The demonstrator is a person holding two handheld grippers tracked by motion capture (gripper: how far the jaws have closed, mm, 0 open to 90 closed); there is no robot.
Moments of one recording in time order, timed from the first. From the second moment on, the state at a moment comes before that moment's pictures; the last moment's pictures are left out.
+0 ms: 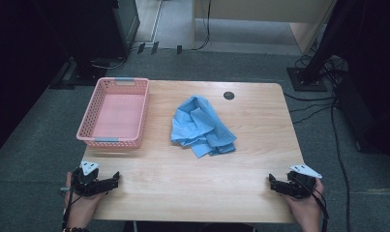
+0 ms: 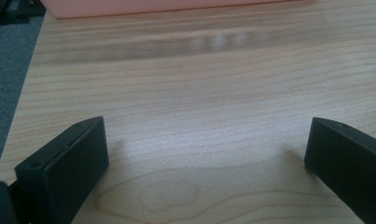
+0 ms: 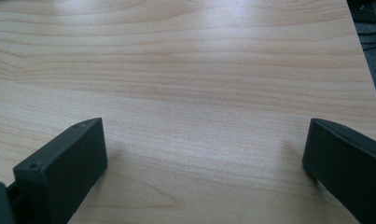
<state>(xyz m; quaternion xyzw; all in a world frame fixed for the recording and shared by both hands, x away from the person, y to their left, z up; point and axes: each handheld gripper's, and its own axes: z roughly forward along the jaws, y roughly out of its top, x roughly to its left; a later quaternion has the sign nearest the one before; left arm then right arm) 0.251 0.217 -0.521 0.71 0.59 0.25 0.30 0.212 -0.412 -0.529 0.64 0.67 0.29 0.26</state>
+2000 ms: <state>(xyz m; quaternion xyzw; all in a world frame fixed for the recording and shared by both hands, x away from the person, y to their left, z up) 0.252 0.216 -0.521 0.71 0.59 0.25 0.30 0.278 -0.287 -0.403 0.50 0.74 0.38 0.24</state>
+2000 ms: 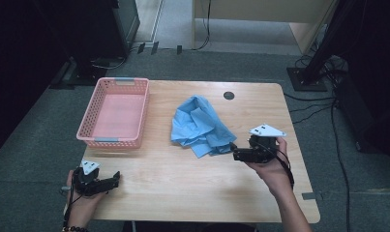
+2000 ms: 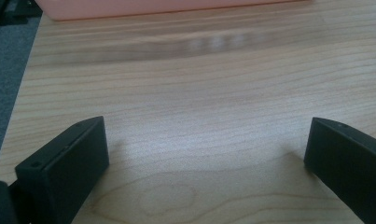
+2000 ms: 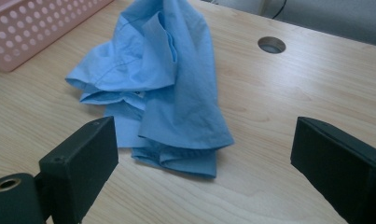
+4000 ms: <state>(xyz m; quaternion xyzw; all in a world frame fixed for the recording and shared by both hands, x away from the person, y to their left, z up) 0.252 0.216 -0.521 0.71 0.58 0.25 0.30 0.363 -0.137 -0.480 0.38 0.84 0.29 0.27</state>
